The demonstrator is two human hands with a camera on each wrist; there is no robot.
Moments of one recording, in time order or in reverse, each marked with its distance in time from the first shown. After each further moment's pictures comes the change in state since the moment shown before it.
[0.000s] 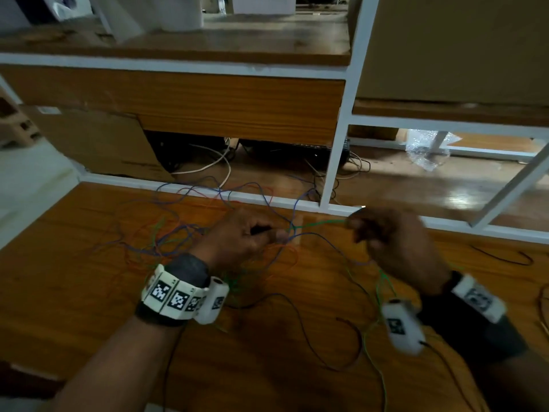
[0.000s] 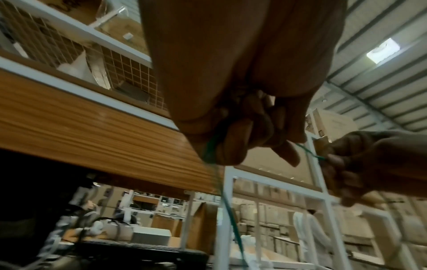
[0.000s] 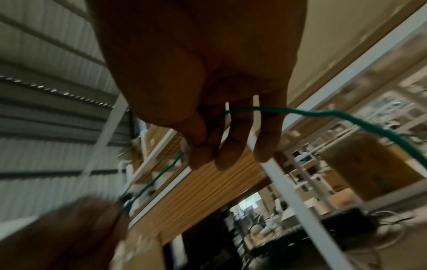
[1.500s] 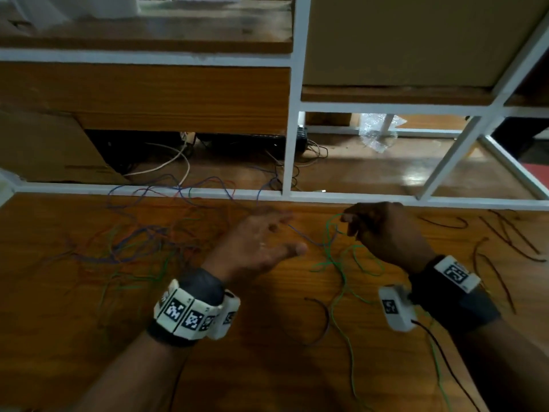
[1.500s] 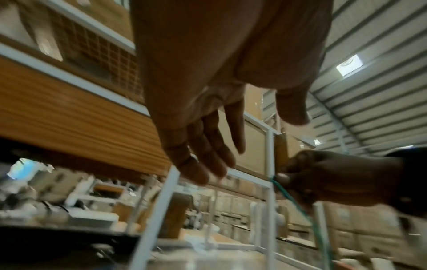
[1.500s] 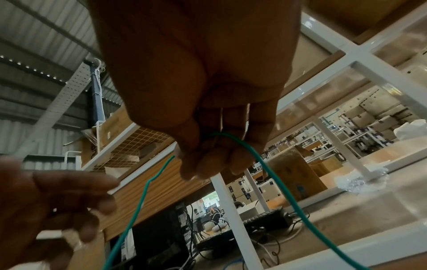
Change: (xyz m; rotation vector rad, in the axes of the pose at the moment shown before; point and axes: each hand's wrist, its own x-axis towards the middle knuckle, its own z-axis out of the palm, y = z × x) left_hand 0.010 0.036 0.071 -0.062 -0.080 -0.046; right_hand -0.032 0.053 -0.026 -0.171 0.057 0.074
